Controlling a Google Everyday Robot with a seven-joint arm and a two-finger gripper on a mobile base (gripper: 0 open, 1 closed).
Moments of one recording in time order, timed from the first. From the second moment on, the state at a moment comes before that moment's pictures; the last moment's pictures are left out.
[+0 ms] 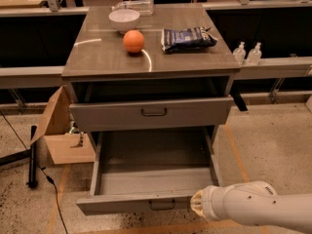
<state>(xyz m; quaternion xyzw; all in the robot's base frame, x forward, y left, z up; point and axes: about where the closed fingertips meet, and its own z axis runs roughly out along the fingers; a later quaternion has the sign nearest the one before) 0.416 -0.144 0.486 -0.67 0.70 0.01 0.24</state>
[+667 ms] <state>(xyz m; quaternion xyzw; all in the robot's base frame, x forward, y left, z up) 0.421 -0.167 0.450 -0.65 0.72 -0.01 0.25</state>
